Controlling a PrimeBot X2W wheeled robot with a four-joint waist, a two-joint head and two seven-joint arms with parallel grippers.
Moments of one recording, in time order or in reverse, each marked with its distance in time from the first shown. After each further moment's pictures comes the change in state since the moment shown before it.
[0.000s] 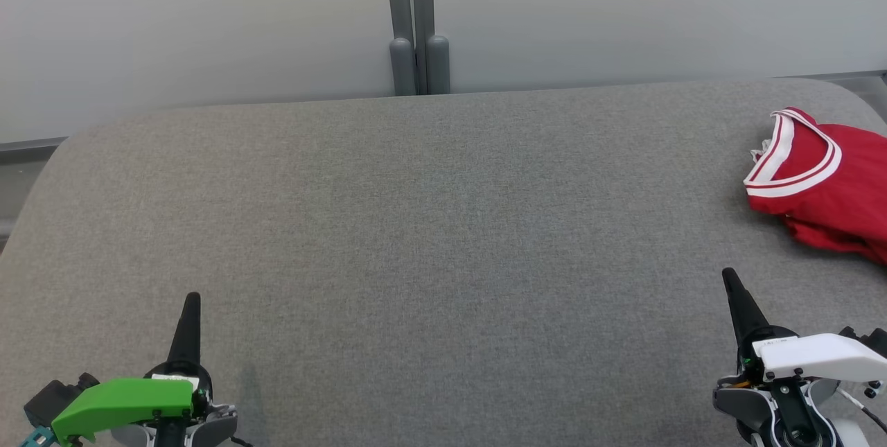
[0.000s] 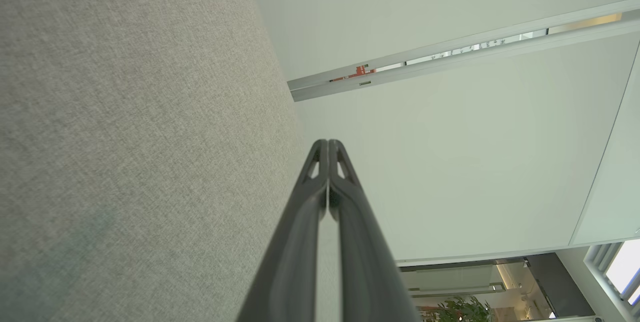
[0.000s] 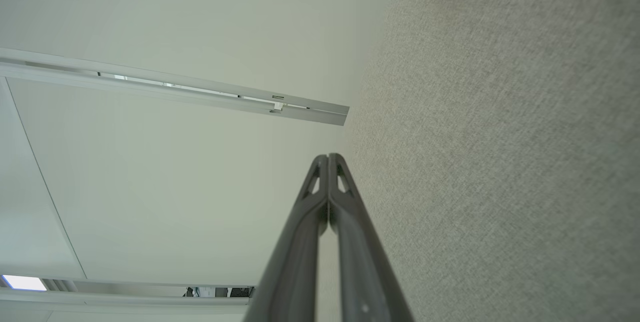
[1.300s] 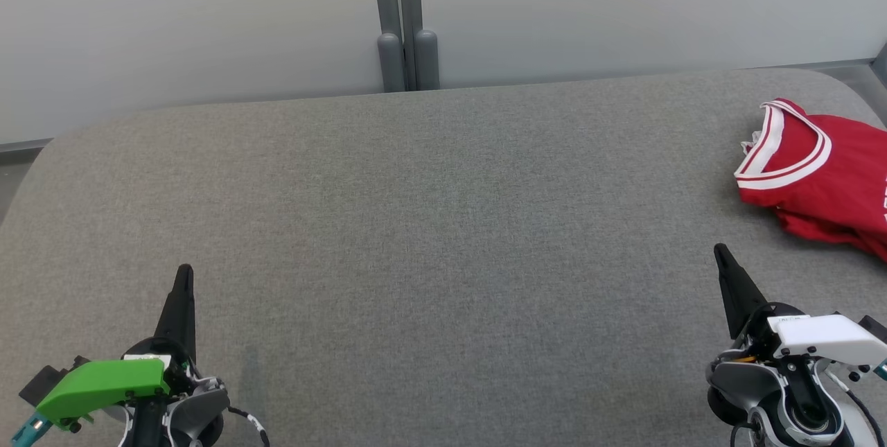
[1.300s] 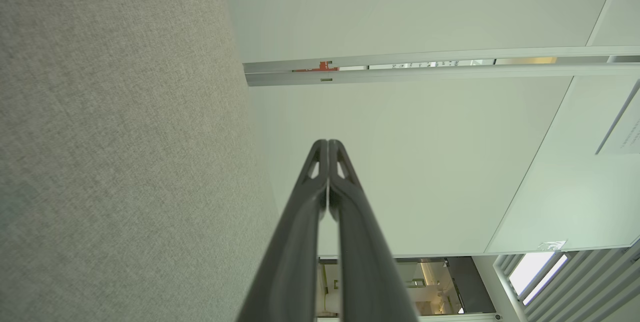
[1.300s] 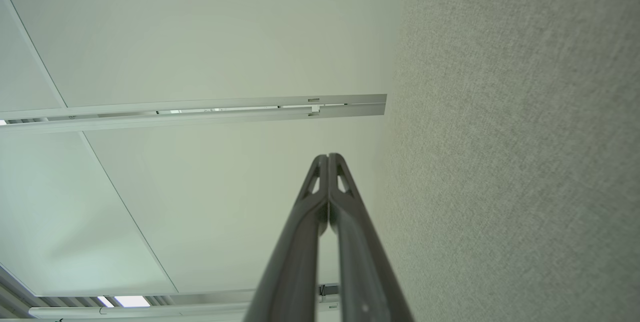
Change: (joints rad) left arm -0.049 0.000 0.025 -0.012 -0.229 -0.006 0.062; right arm -0.053 -0.003 0.004 0.007 0.260 0.000 0.062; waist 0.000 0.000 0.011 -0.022
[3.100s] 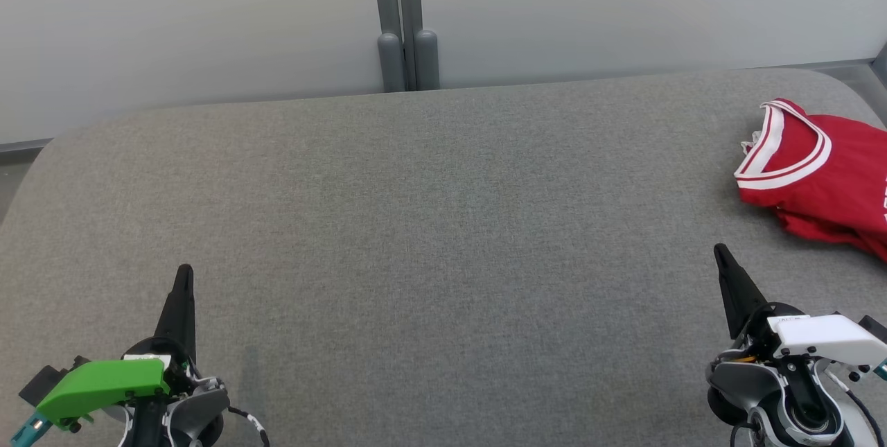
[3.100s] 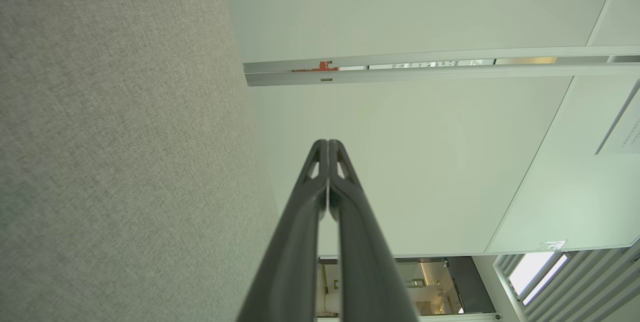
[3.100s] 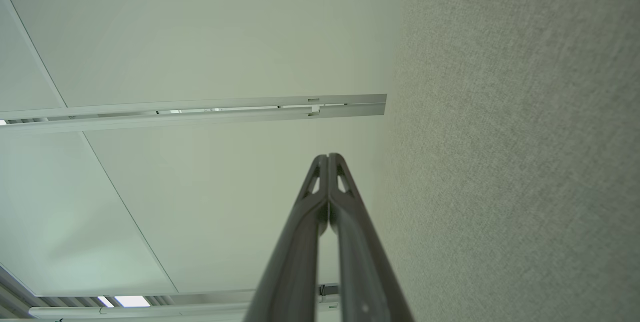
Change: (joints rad) left arm 0.000 0.000 0.000 0.000 0.000 0.000 0.000; right arm 0.000 0.000 0.000 0.000 0.000 0.000 0.000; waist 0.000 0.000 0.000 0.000
